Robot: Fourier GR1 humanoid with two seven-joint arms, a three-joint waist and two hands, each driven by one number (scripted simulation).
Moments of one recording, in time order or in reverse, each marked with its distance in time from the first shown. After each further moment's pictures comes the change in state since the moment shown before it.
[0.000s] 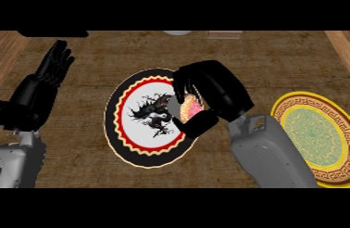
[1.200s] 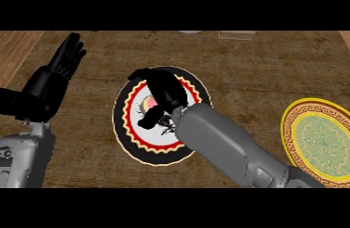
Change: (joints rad) left arm -0.071 -0.026 -0.019 0.033 -0.015 -0.030 0.009; right arm -0.340 0.085 0.417 0.738 -0.422 -0.543 -0.050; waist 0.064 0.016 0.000
